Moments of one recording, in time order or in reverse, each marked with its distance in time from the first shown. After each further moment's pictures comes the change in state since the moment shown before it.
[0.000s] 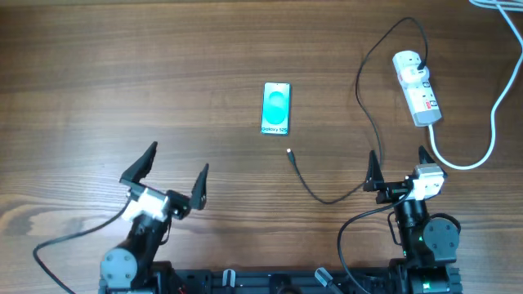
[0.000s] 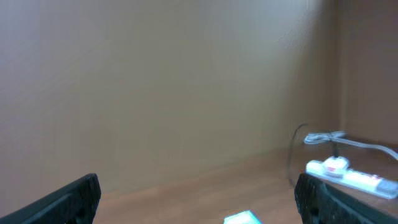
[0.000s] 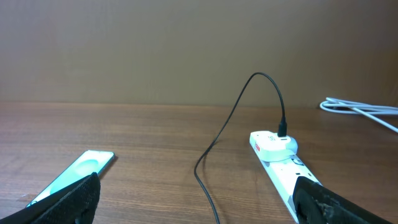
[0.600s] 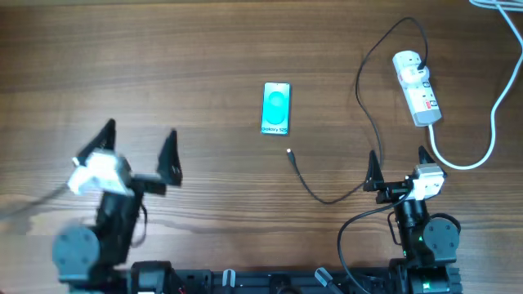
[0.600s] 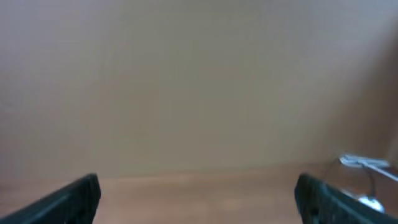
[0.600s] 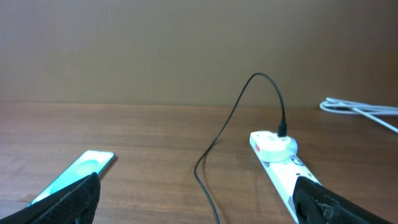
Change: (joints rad) left arm 0.001 0.348 0.599 -0.474 -0.221 -0.061; right arm 0.000 0.000 0.000 0.000 0.000 0.000
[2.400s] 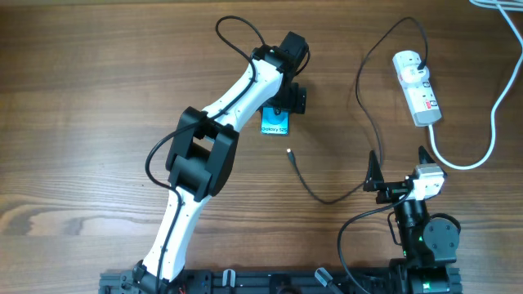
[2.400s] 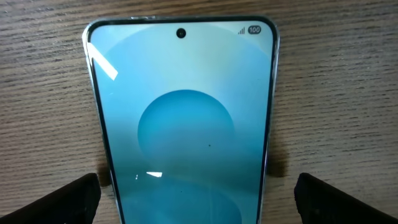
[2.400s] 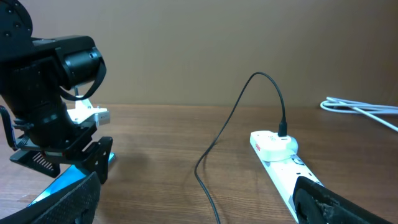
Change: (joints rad) left arm -0.557 2.072 1.442 -0.926 -0.211 -0.334; right arm 0.000 0.000 0.000 0.001 0.000 0.003
